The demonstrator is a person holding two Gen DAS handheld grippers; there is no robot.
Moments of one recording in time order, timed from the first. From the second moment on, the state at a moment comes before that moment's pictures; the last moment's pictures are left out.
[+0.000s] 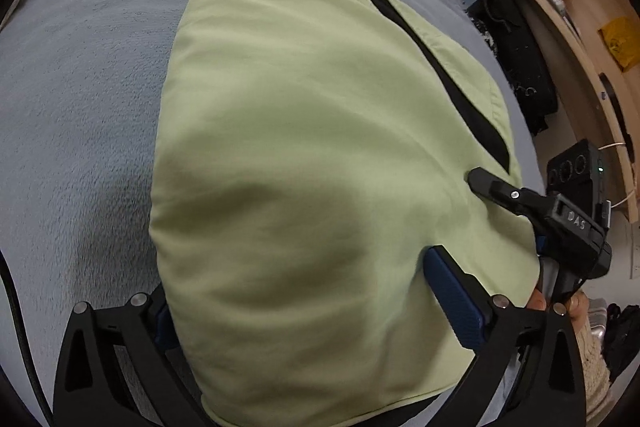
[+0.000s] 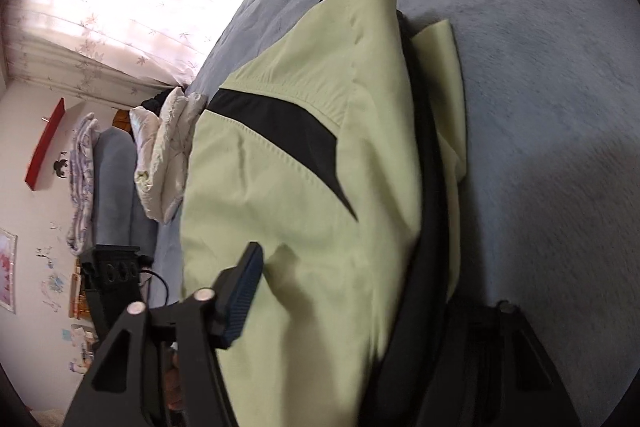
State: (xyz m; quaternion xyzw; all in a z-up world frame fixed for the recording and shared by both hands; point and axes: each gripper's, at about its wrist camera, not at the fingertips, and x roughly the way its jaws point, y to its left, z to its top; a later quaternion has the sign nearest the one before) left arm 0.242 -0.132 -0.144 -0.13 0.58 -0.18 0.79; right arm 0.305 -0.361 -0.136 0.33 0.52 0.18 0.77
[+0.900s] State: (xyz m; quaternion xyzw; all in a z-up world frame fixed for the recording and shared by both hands) left arm 0.156 -0.062 0.002 -0.02 0.45 -0.12 0.89; right arm 0.254 -0.233 -0.001 0.19 0.45 0.22 0.84
